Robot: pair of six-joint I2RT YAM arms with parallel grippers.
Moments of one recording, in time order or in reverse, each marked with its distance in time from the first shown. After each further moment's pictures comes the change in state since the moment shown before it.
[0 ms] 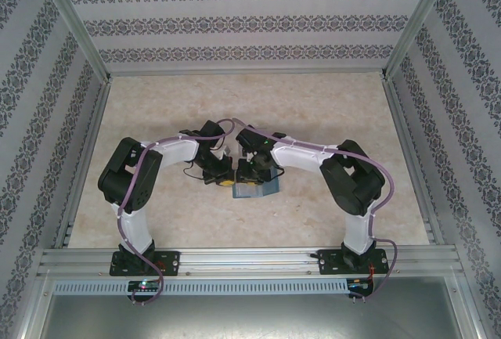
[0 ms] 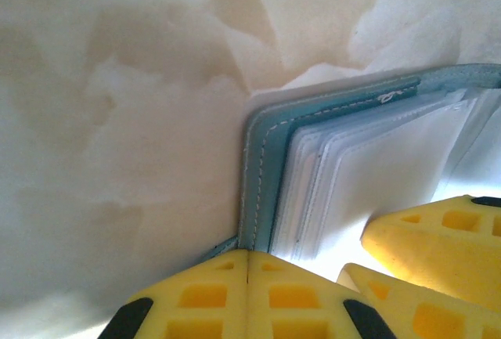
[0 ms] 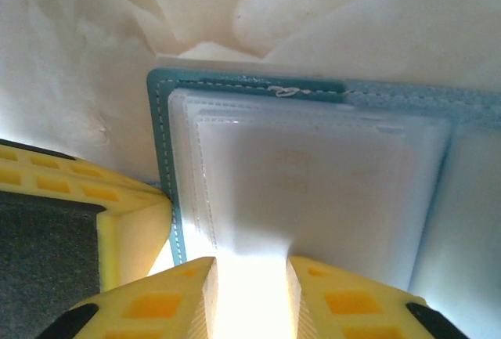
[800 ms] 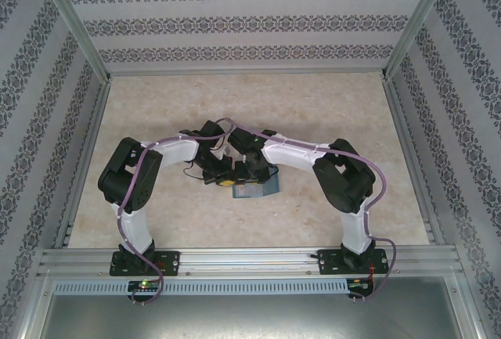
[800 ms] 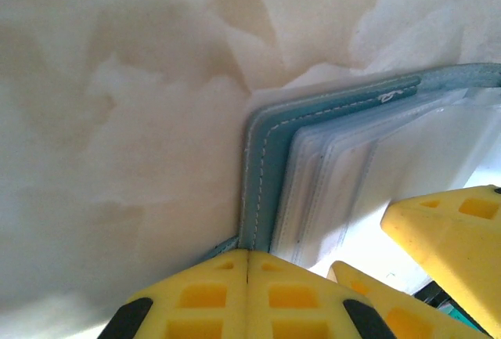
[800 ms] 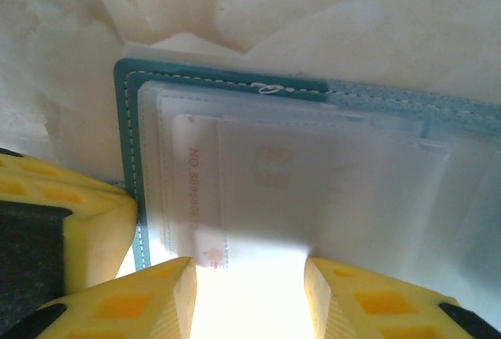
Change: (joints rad) left arm 0.000 0.000 -0.001 0.000 0.000 0.000; right arm 0.040 0.064 0.113 -0.152 0.111 -0.066
